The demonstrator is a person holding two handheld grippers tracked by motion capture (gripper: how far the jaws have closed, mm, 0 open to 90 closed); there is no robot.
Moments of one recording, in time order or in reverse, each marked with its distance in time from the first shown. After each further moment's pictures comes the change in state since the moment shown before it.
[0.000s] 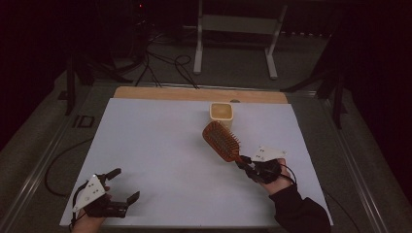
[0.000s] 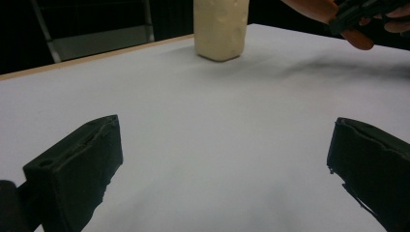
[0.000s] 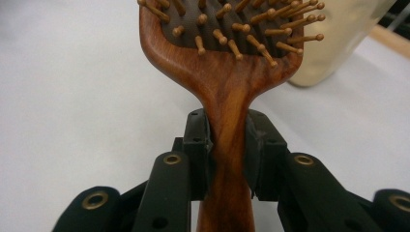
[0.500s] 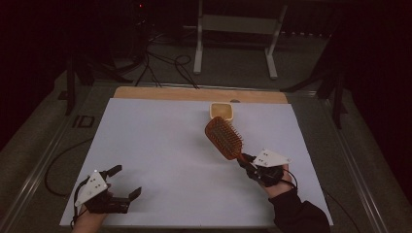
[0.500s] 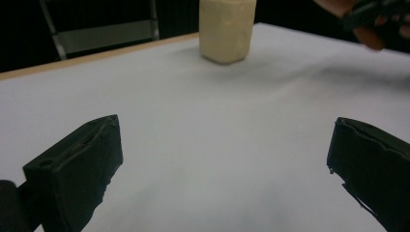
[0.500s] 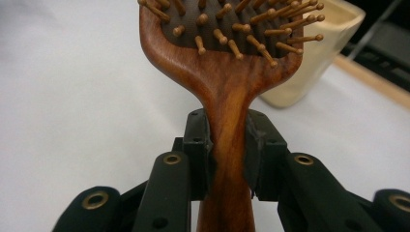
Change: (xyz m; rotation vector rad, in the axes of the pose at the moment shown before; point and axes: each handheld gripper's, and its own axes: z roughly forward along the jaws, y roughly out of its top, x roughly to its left) left arm -0.001 0.023 0.005 0.013 0.022 -0.040; right arm 0.012 0.001 -0.011 -0.098 -0.098 -0.027
